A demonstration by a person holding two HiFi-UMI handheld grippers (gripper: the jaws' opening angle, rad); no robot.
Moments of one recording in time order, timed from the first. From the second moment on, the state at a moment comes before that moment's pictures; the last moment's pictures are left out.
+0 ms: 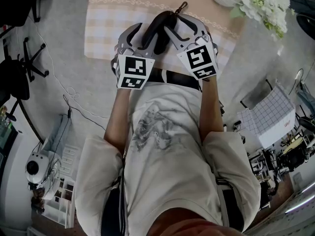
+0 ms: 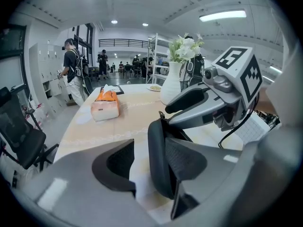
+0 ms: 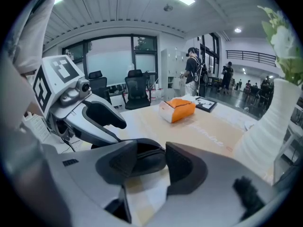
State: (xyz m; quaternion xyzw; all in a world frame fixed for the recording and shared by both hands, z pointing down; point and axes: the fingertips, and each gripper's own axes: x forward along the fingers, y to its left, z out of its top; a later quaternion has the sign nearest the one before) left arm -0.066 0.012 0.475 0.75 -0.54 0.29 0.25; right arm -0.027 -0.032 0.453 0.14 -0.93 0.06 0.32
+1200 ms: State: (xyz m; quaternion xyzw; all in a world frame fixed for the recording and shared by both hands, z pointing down) left arm -0.092 0.008 0.477 0.73 -0.56 0.29 0.25; right arm -0.022 -0.028 0.454 0.15 -0.94 0.07 0.31
